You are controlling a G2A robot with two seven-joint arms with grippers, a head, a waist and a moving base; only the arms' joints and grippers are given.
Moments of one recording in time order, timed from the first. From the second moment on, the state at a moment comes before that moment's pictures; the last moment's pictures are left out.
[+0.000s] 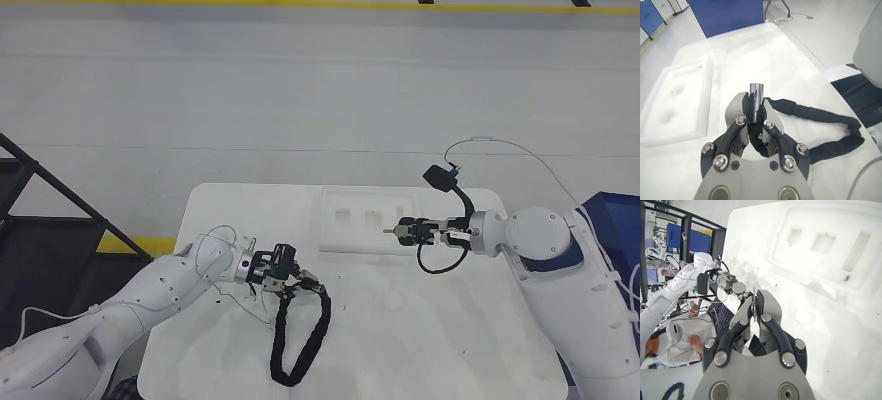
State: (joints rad) left arm 0.70 -0.89 -0.33 -1.11 1.67 -0.88 0.93; right arm -1.05 -1.06 1.23 -1.72 -0.22 0.17 1.23
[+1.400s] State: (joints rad) left arm 0.53 -0.99 -0.28 -1.29 1.54 -0.78 1.04; right arm -1.34 -0.97 1.59 -2.22 -0.09 0.29 1.44
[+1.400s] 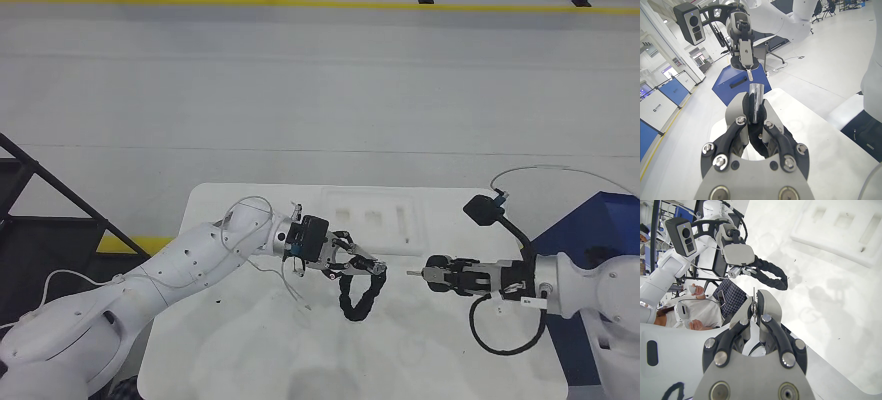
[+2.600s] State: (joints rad) left arm 0.54 -1.14 -0.28 -1.19 1.46 -0.83 0.90; right arm -1.24 -0.90 1.52 -2.35 -0.29 0.35 1.47
